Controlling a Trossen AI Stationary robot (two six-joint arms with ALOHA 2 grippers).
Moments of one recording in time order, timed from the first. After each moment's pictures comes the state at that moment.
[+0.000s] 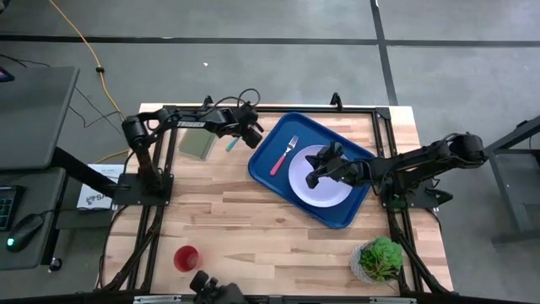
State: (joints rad) left arm 0.66 1.83 1.11 -0.38 -0.27 -0.28; right arm 0.07 1.26 0.58 0.13 0.62 0.45
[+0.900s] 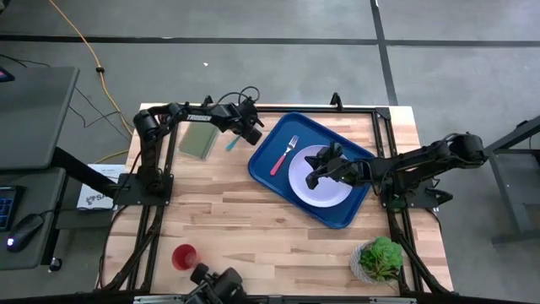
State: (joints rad) left arm 0.74 1.98 1.17 -0.39 -0.19 -0.25; right arm 0.07 1.26 0.58 0.14 0.60 0.45
